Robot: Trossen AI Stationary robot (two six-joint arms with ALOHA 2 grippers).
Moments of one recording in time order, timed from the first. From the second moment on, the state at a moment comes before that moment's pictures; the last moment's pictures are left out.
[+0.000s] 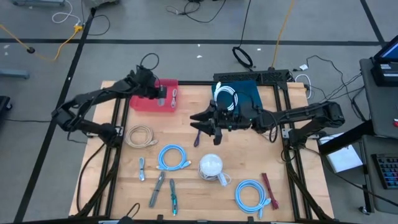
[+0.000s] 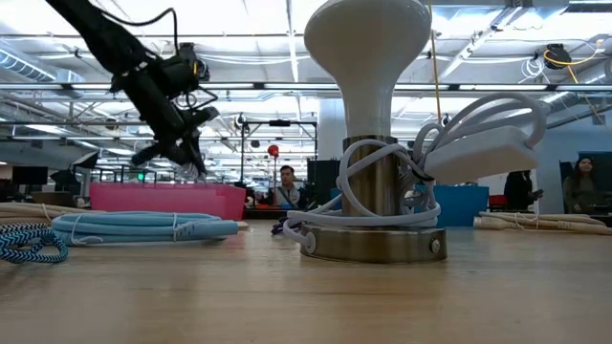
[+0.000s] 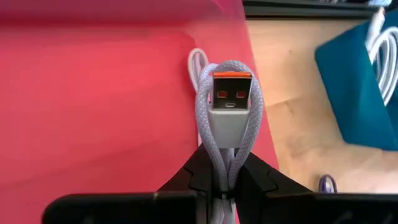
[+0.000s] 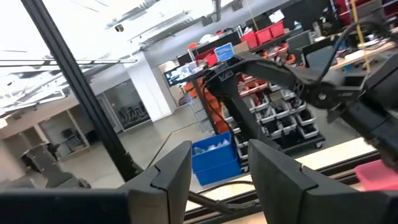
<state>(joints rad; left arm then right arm) 0.88 1.34 0.75 -0.29 0.24 -0.59 0.05 1.49 1.14 0.53 -0.01 0.44</state>
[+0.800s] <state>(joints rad) 0.89 1.42 0.72 -0.17 0.27 -0.59 0.05 1.49 1.14 0.53 0.00 0.43</state>
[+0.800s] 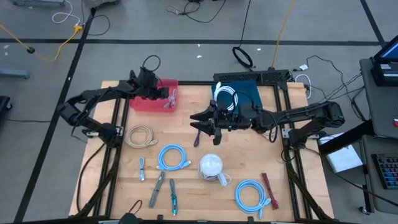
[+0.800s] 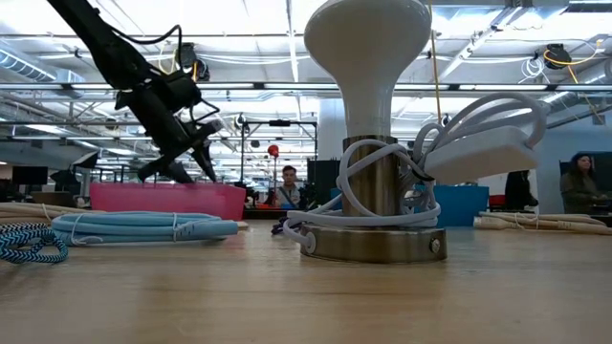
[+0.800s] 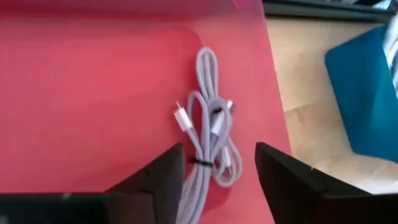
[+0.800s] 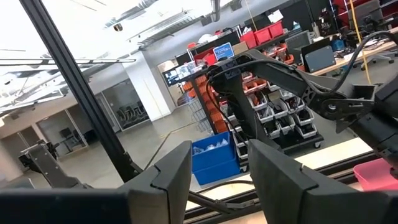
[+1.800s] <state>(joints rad) 0.33 1.16 0.84 -0.41 0.33 -0.86 0.00 1.44 1.14 -0.46 0.11 0.20</state>
